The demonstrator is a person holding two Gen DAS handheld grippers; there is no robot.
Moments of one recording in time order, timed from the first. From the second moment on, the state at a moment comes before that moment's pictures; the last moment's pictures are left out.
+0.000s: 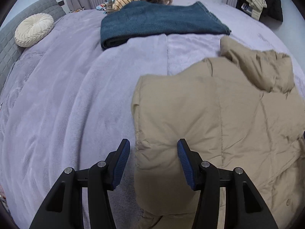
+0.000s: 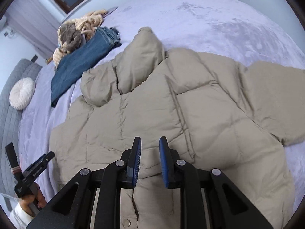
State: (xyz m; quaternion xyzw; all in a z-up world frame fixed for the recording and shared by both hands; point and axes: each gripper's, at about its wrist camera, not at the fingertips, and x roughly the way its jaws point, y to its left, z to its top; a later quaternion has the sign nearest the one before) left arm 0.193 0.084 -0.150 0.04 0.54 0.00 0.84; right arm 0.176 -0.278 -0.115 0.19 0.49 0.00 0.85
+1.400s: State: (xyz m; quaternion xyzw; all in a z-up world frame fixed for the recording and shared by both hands) left arm 0.080 -0.168 -0.087 0.05 0.62 -0.13 0.77; right arm 0.013 -0.591 -0.146 0.48 0.44 -0.10 0.75
